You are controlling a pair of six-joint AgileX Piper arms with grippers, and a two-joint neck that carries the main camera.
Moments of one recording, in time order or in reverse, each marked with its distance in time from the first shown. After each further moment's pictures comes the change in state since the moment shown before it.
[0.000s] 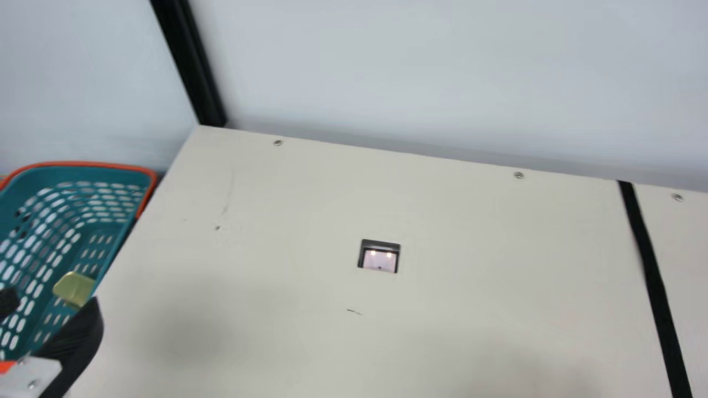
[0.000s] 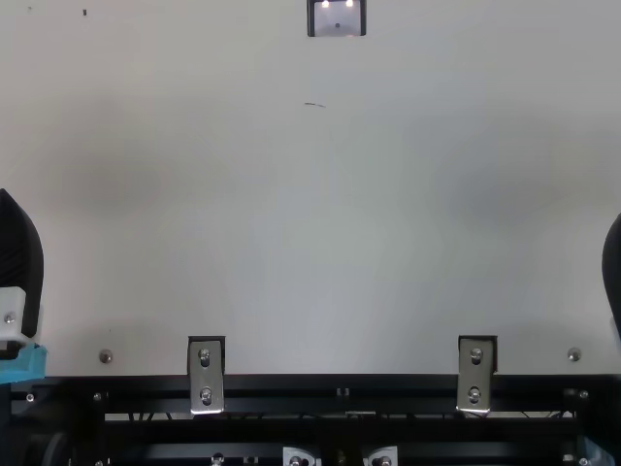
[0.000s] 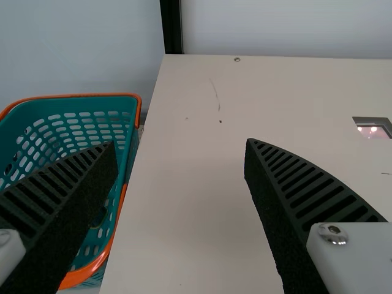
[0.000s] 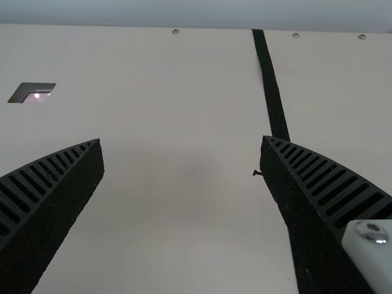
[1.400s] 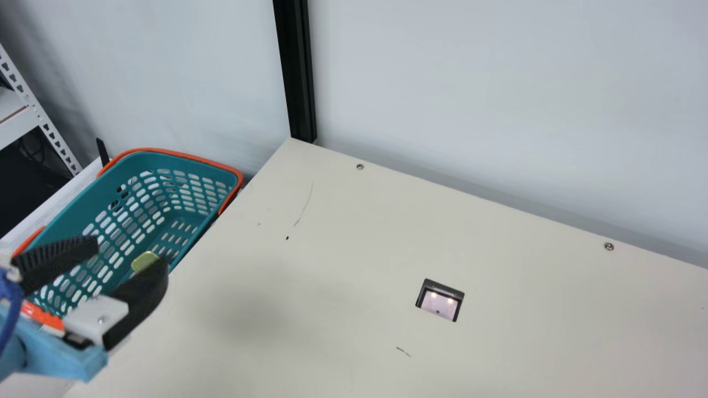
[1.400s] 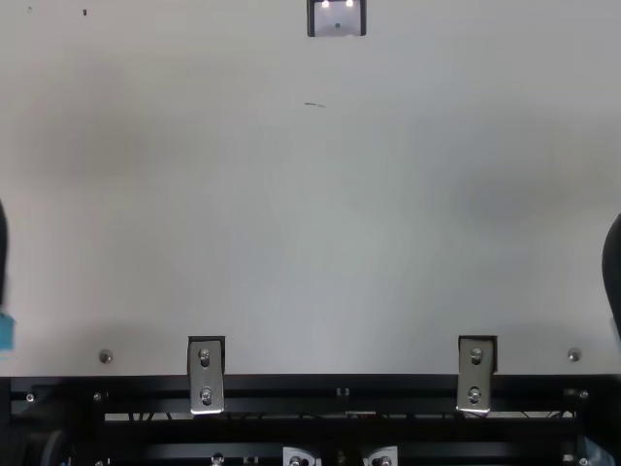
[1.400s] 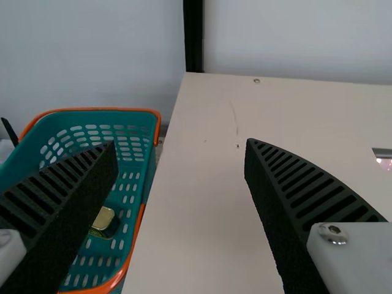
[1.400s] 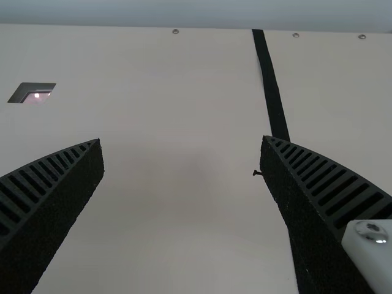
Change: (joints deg) left arm 3.8 10.3 -6.8 3.1 -3.9 -3.7; right arm 0.0 0.0 0.0 0.0 0.0 0.0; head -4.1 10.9
